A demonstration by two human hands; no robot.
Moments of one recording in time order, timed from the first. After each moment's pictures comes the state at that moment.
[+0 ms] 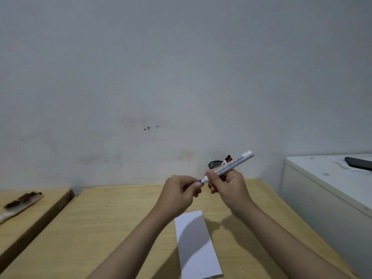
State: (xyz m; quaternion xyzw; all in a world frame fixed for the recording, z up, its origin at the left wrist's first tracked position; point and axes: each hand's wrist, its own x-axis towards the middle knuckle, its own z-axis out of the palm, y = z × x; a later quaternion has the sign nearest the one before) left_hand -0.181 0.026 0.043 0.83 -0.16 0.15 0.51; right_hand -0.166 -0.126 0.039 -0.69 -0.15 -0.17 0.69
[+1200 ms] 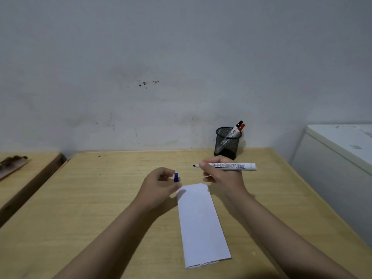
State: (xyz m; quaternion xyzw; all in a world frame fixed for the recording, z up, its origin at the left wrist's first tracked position) left_hand -0.133 0.078 -0.057 0.81 0.03 0.05 0.58; right_hand -0.121 -0.105 -0.032 -0.68 -0.05 -0.07 0.73
